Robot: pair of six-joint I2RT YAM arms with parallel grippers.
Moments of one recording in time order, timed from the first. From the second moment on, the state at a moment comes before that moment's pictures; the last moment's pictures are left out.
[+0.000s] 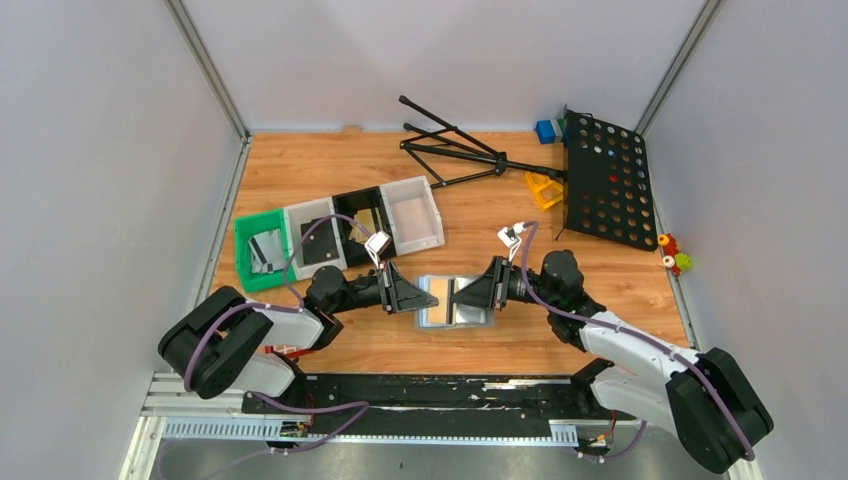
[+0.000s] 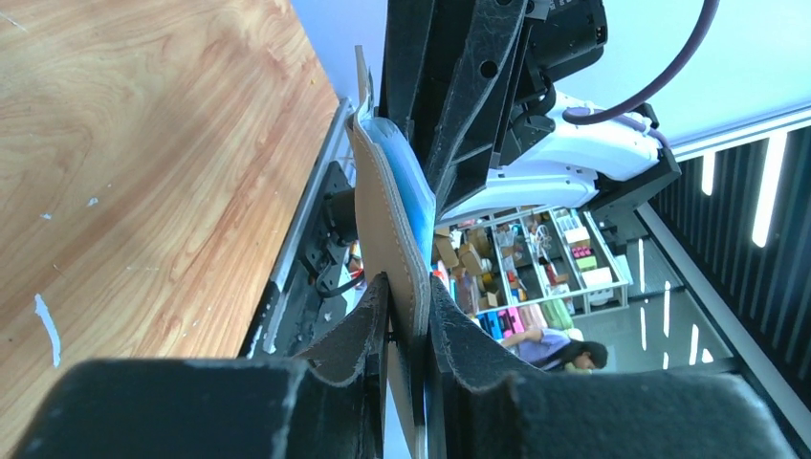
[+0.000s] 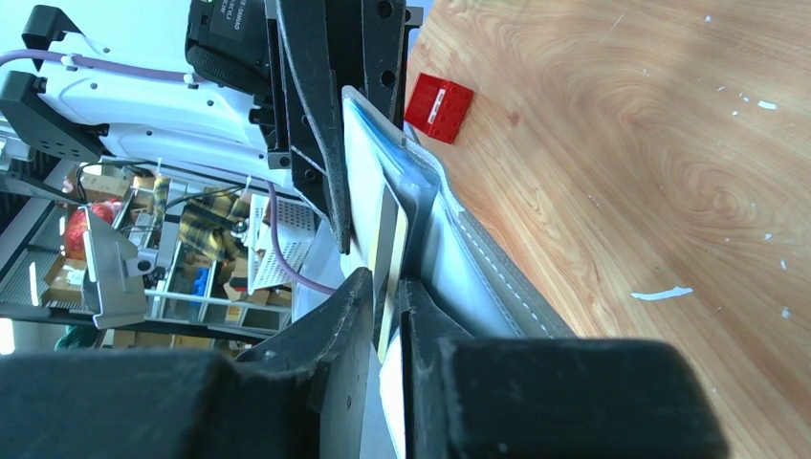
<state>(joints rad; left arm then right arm) -0.67 1.39 0.22 1.30 0.71 -1.28 0.58 1.03 0.32 0.61 -0.76 0.99</state>
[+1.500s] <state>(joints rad) -0.47 0.89 0.56 -0.24 0.42 -0.58 0.47 1.13 0.61 0.27 -0.80 0.78</state>
